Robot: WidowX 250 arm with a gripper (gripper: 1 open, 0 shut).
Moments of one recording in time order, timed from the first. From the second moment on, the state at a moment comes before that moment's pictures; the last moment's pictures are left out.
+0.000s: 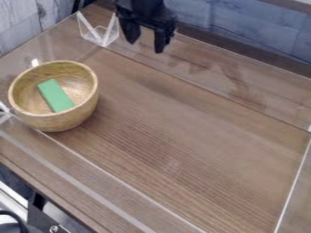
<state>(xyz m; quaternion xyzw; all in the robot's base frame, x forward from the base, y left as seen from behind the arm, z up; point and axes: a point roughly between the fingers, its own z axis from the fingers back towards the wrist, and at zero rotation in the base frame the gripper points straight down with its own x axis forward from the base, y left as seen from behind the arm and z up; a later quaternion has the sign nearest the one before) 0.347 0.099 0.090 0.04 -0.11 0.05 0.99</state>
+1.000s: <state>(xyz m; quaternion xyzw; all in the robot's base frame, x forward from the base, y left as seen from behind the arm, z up) 0.337 0.112 0.082 0.04 -0.10 0.06 0.99</state>
